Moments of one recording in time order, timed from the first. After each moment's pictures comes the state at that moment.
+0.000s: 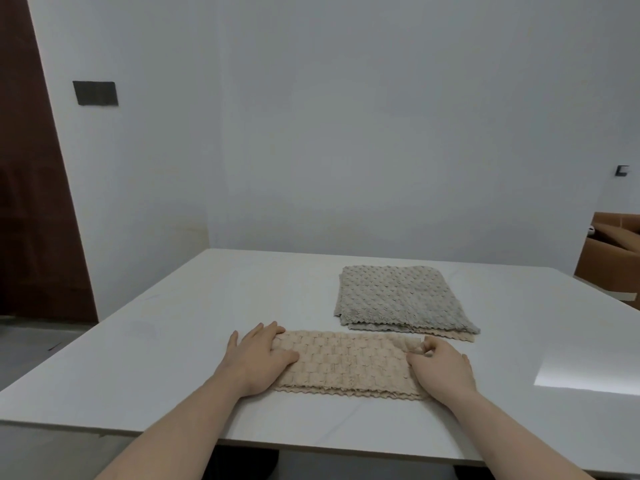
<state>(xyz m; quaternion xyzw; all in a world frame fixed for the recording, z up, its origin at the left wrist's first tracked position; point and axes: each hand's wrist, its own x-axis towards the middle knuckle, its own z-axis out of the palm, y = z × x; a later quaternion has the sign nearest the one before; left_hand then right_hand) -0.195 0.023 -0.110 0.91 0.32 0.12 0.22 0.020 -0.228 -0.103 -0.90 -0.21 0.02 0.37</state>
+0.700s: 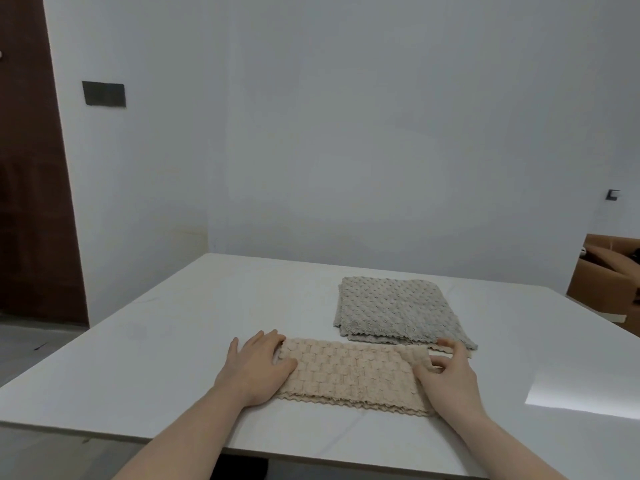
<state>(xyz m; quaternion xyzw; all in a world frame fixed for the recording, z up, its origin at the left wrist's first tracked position) -0.195 0.021 -0.114 0.92 0.32 0.14 0.19 0.007 -0.241 -0.098 -0.82 -0.20 0.00 0.53</state>
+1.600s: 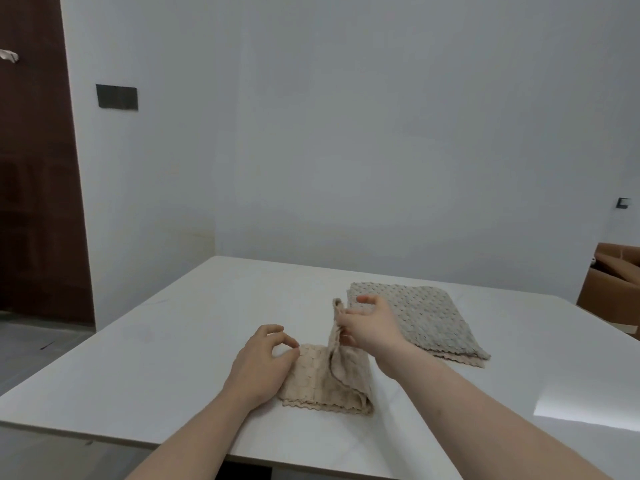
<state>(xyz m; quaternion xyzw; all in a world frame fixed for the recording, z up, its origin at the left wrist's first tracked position) -0.200 0.028 -0.113 0.85 0.30 0.30 0.32 -0.065 -0.126 -0.011 -0.68 -0.25 0.24 0.64</state>
